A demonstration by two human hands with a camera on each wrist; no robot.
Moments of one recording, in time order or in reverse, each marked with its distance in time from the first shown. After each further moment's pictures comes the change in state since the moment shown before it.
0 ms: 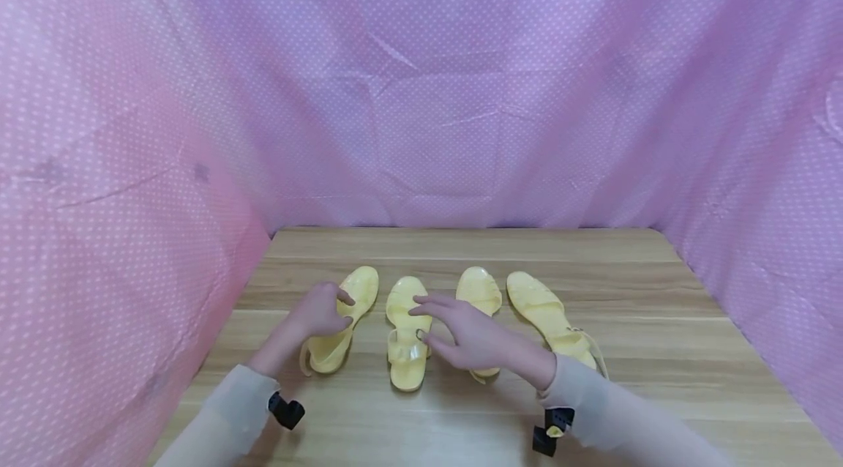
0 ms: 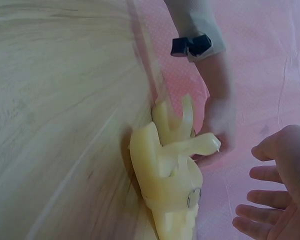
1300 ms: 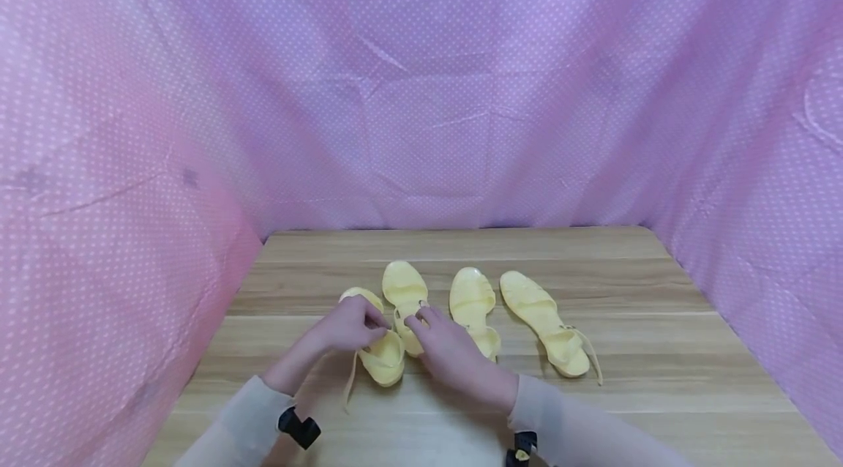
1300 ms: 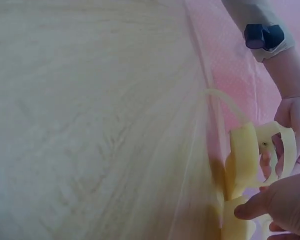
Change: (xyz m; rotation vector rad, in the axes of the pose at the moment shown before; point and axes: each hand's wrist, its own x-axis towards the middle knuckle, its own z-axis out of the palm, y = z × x) left_hand -0.004 0.062 0.011 -0.355 -0.158 0.153; right_hand 0.000 -0.002 0.063 -0.424 0.171 0.079
